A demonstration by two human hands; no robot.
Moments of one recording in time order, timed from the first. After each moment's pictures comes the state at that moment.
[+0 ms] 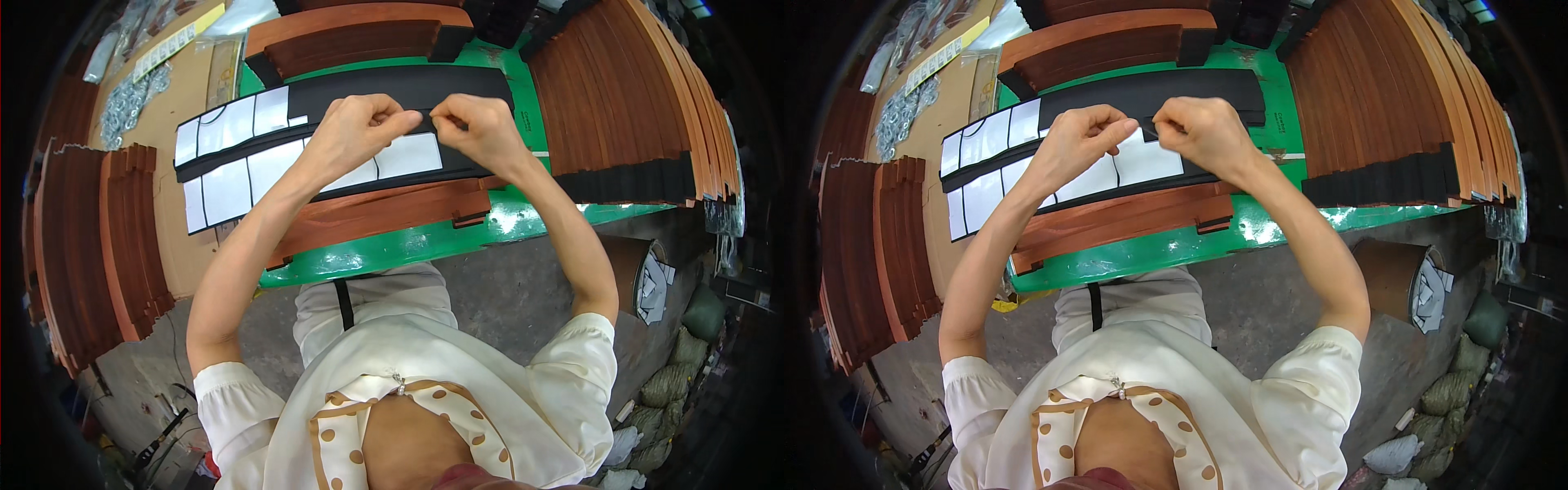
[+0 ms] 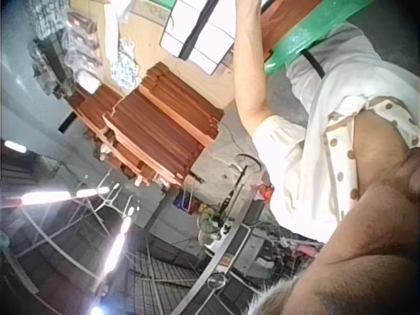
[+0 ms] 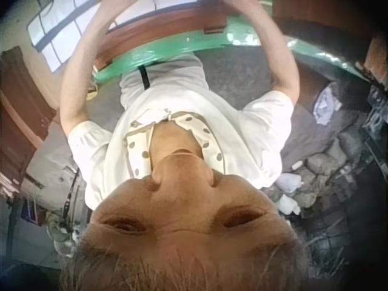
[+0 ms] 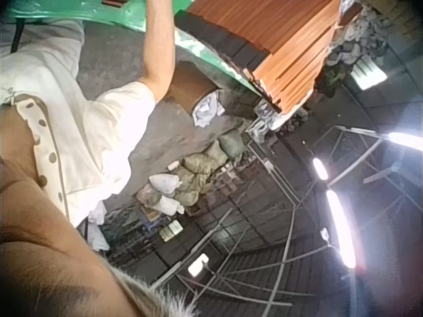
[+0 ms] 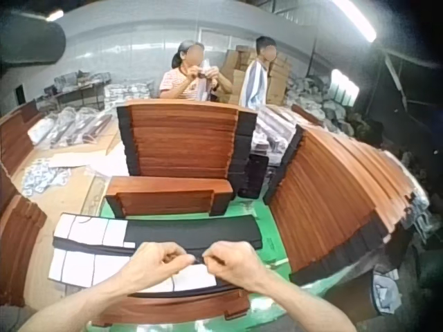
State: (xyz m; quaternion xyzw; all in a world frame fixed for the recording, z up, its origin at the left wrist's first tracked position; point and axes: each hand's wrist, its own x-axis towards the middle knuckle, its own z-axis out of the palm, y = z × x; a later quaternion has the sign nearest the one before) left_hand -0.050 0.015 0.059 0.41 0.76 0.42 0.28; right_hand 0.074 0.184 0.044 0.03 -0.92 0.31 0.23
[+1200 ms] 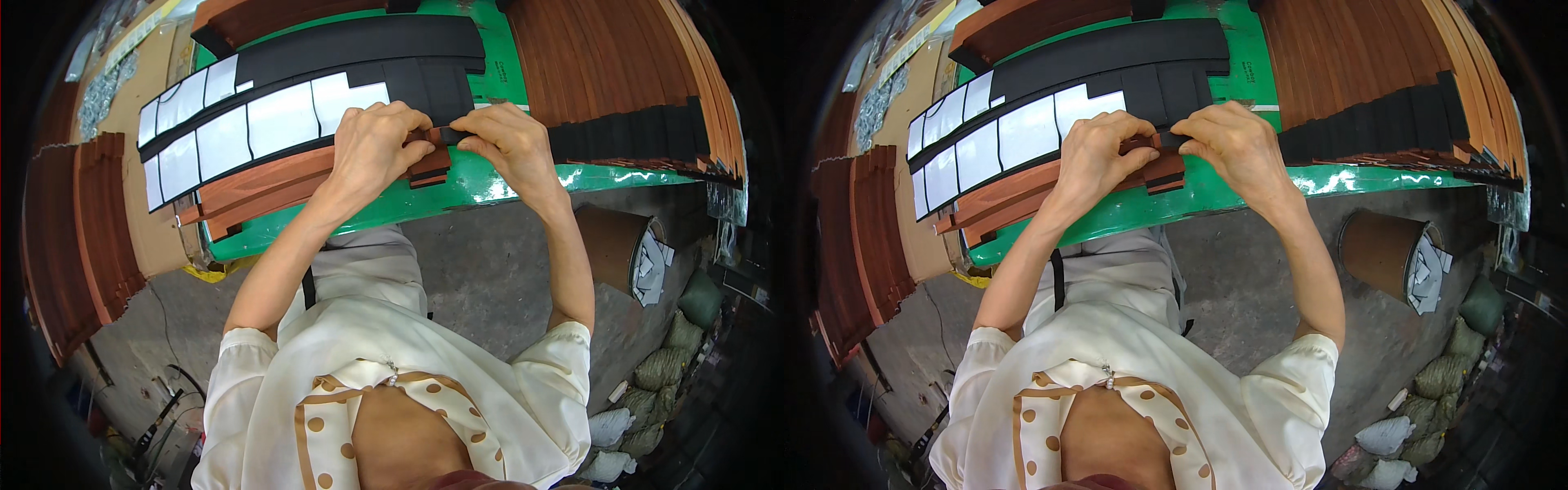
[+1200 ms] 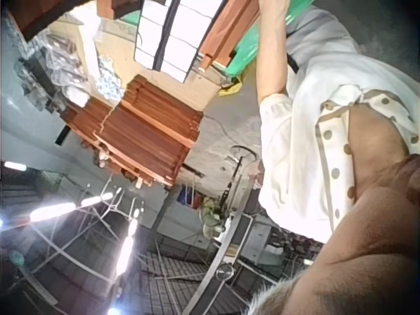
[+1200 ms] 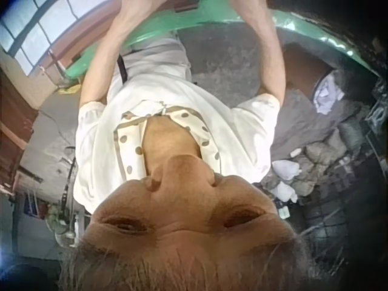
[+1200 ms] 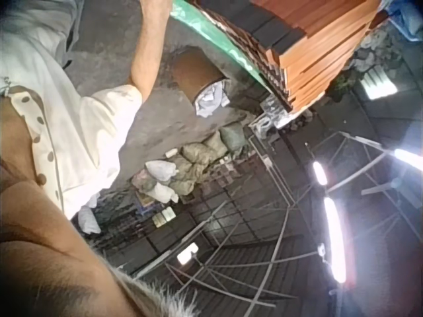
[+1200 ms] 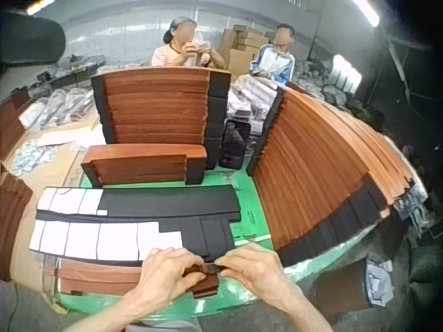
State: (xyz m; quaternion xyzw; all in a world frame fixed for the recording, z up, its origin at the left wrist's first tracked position) left_hand 0.057 0.053 0.004 0.53 0.77 0.36 0.07; right_hand 0.190 0.211 0.031 0.00 -0.95 0.23 0.22
